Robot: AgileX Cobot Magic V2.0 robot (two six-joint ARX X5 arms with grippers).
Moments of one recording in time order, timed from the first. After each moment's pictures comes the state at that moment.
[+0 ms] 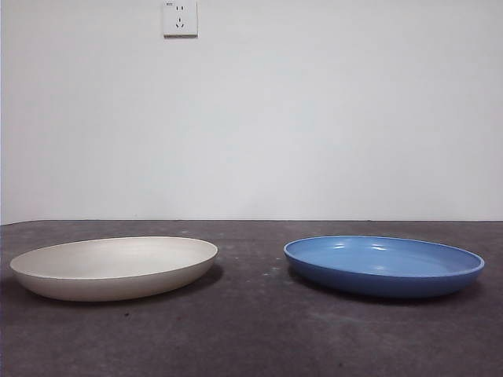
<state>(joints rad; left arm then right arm) -0.07 0.75 0.94 -0.98 0.52 0.04 0.09 0.76 0.95 -1.01 -0.48 -0.06</state>
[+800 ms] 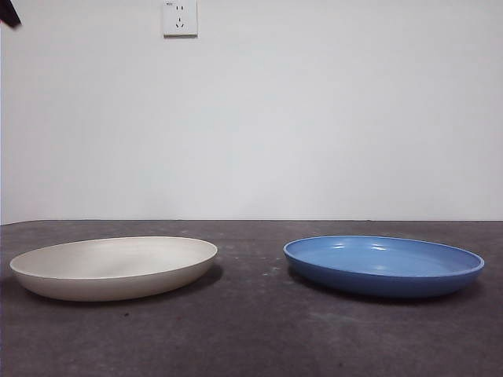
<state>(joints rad) -0.07 0.84 0.94 -0.88 0.43 -0.02 0.09 0.76 0.95 -1.01 -0.48 -0.05</state>
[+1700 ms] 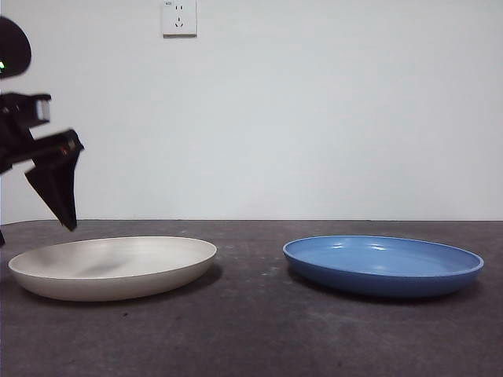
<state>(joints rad) -0.11 1.52 0.94 -0.50 0.20 -0.04 0.09 0.76 0.95 -1.00 -0.48 -0.04</state>
